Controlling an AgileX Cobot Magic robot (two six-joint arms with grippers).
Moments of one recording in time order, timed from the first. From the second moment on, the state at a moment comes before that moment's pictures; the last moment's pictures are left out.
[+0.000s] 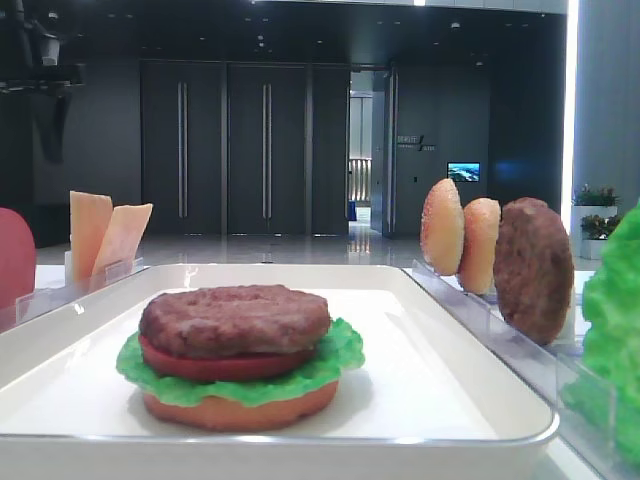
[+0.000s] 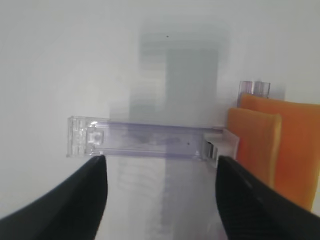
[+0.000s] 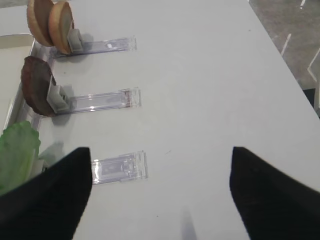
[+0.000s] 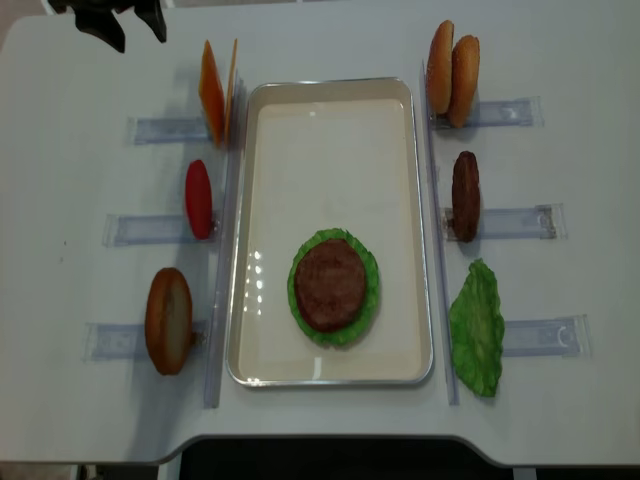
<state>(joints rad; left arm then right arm) -0.02 2.14 -2.02 -0.03 1.24 -0.14 -0.05 -0.01 -0.51 0.04 1.13 0.02</state>
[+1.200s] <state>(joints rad) -0.30 2.16 -2.06 0.08 1.23 -0.43 -0.05 -0.01 -0.51 0.04 1.13 0.02</state>
